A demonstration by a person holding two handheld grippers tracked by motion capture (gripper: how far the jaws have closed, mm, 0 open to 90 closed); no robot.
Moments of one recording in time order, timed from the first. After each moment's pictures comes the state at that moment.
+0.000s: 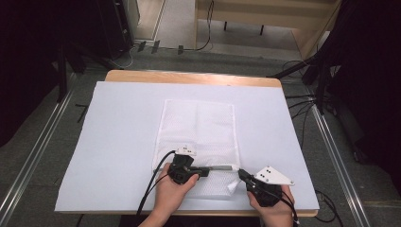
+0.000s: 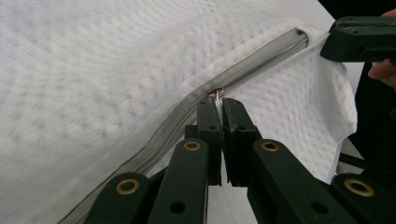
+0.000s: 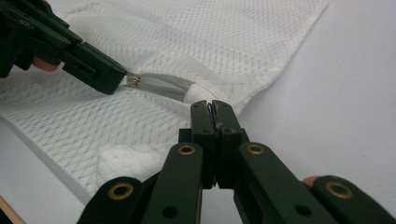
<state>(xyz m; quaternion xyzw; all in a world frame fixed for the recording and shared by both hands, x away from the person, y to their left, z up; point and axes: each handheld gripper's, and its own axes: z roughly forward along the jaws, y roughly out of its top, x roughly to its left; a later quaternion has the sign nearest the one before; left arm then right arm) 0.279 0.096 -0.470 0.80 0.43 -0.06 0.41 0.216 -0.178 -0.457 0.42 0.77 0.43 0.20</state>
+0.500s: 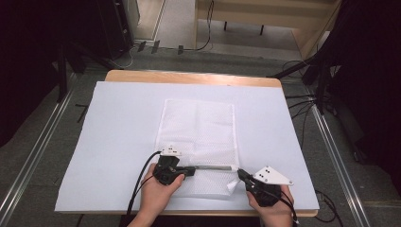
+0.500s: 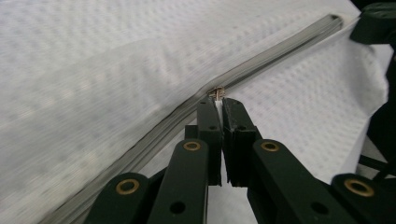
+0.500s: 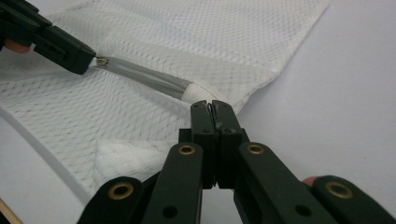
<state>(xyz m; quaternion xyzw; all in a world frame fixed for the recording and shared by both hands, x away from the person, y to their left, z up) 0.273 0.134 -0.467 0.80 0.44 -0.03 0.40 0.216 -0.176 -0.456 0.42 0.77 0.43 0.20</state>
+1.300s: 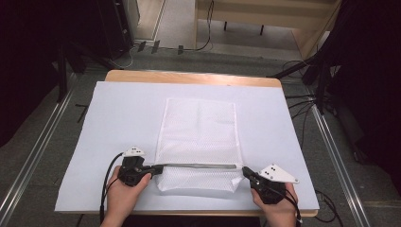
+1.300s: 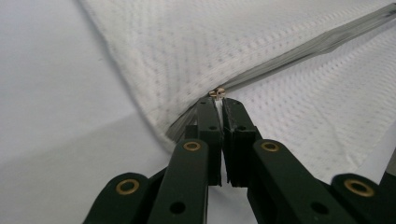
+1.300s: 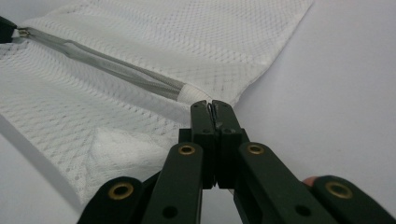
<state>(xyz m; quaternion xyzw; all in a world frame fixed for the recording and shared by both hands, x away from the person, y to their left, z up) 0.259 0.223 -0.458 0.78 0.50 0.01 0.39 0.221 -0.188 -0.456 0.44 0.76 0.43 0.21</state>
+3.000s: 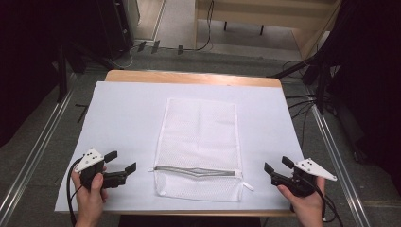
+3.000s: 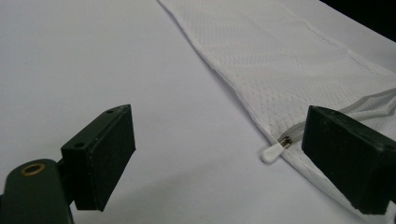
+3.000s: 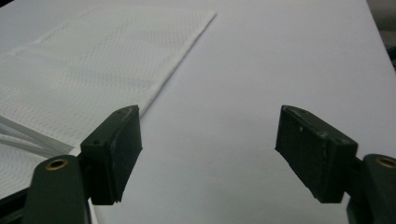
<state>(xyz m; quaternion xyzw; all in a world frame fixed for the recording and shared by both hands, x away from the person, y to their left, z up) 0.232 0.304 -0.447 0.71 0.49 0.18 0.47 0.238 -0.269 -0.457 0.52 0.68 0.46 0.22</state>
